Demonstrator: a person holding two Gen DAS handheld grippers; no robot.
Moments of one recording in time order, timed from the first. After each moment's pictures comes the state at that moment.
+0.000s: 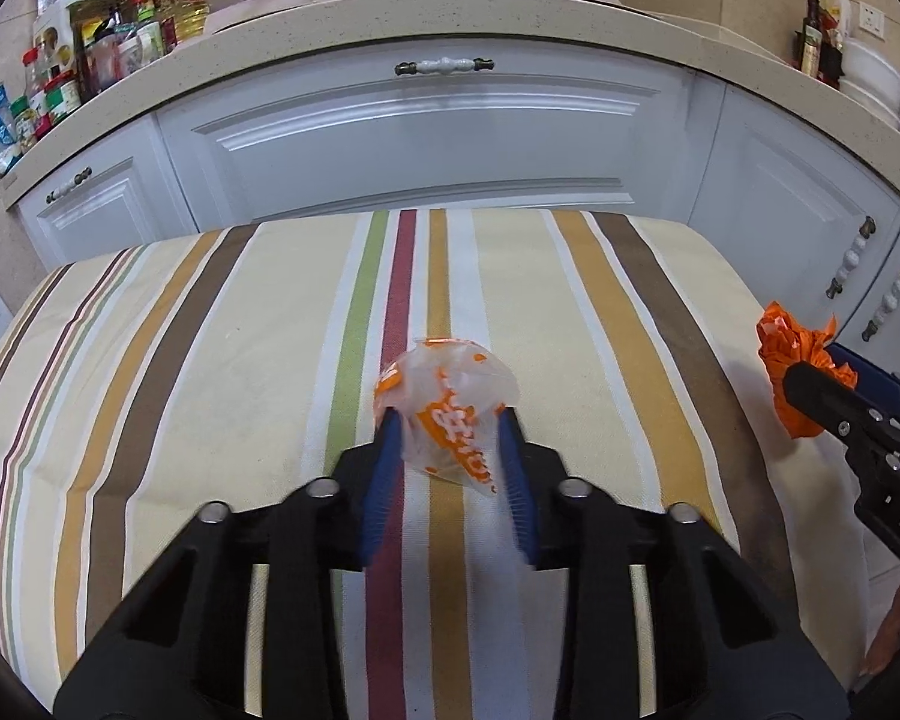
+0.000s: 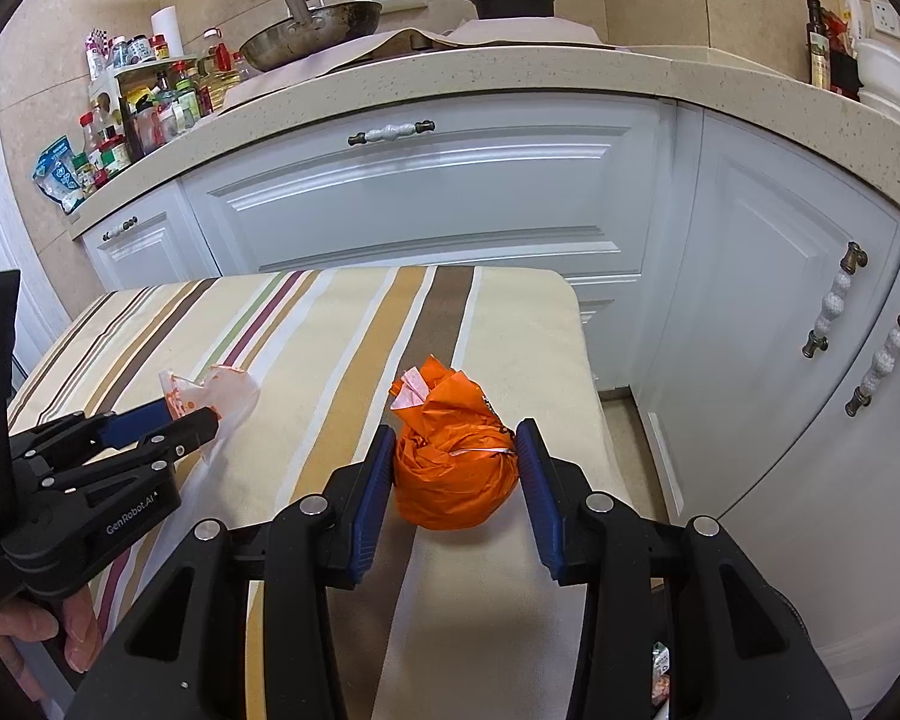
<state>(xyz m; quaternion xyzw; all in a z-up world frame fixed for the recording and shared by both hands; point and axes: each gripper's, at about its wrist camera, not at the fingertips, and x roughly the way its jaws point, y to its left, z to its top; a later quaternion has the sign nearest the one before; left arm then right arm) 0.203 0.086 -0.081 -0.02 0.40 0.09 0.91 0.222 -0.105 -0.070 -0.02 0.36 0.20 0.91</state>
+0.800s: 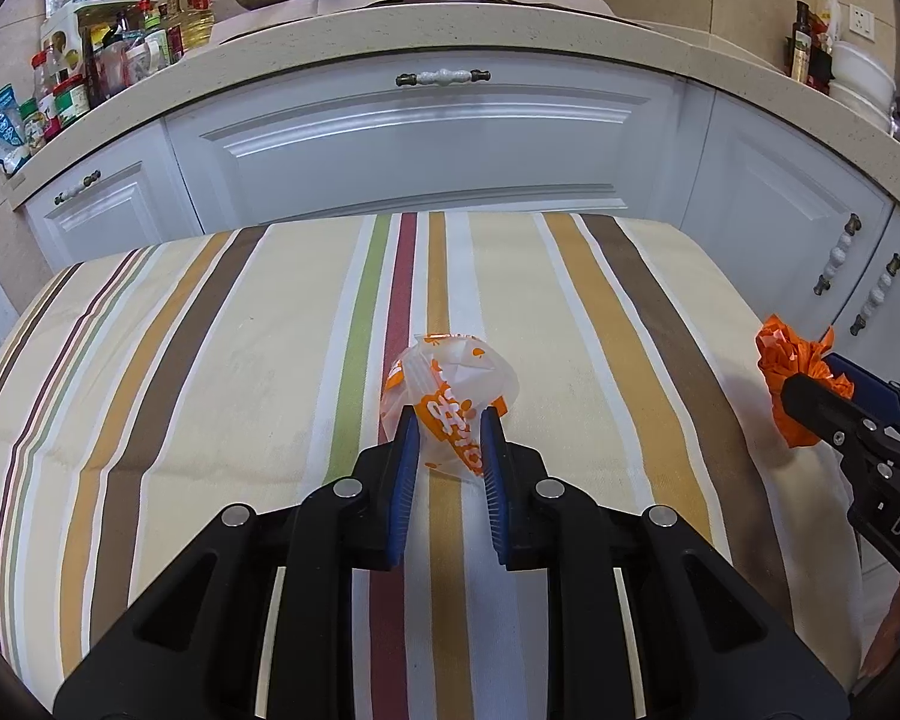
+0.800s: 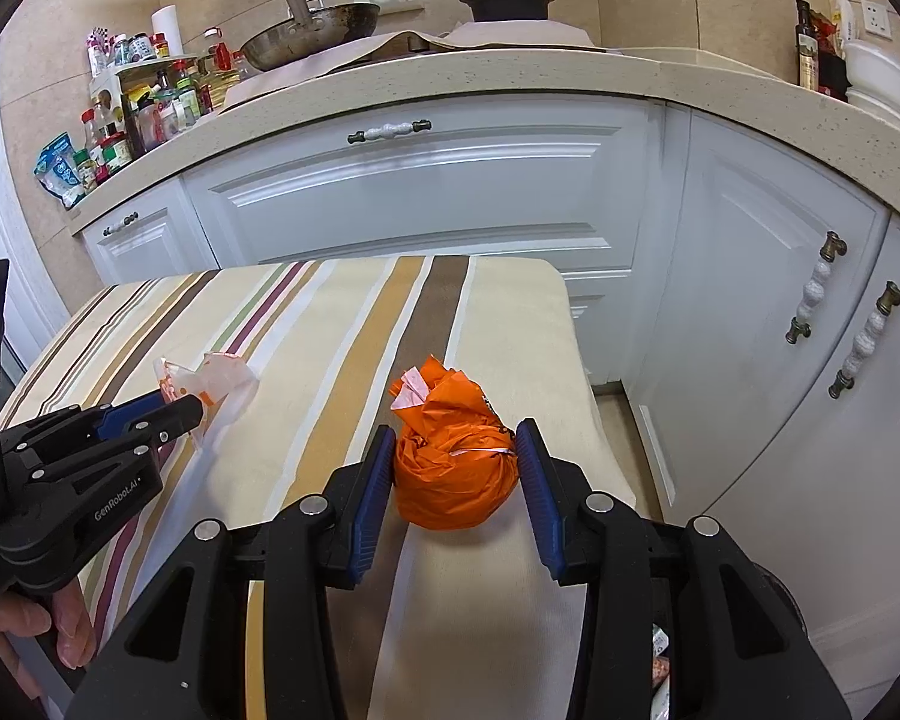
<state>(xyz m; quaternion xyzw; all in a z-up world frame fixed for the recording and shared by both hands) 0.186 0.084 -0.073 -0.02 0.39 0.09 0.92 0.207 -0.110 -0.068 -0.02 0.36 0.19 0.91</state>
